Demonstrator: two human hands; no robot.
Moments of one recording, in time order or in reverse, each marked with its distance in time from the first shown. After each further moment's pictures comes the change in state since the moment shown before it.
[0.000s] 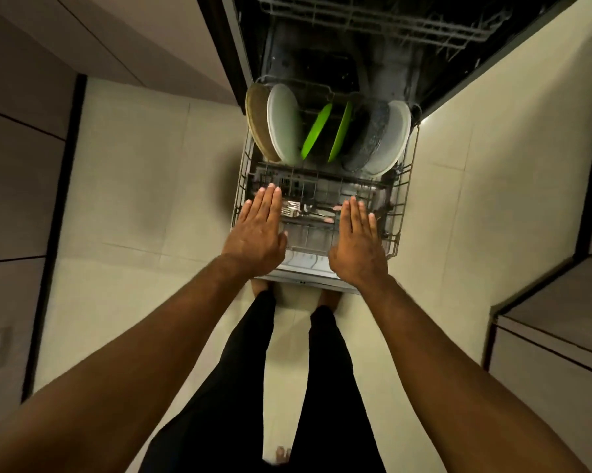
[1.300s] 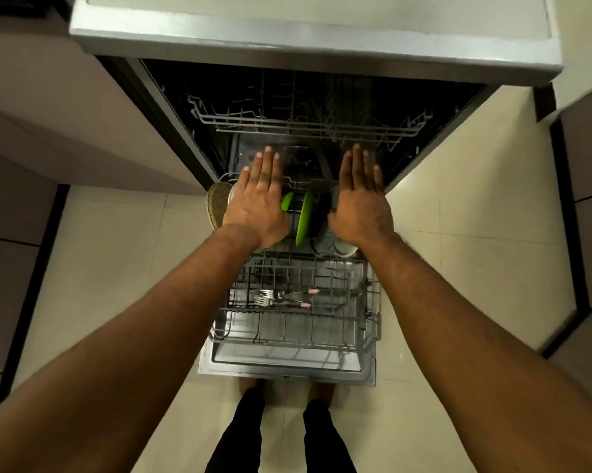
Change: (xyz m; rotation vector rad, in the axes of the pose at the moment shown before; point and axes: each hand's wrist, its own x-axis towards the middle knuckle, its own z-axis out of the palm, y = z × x) left_hand 0.191 0.073 -0.120 0.278 0.207 0.034; right_hand 0.164 0.088 -0.149 -0.076 0.338 0.032
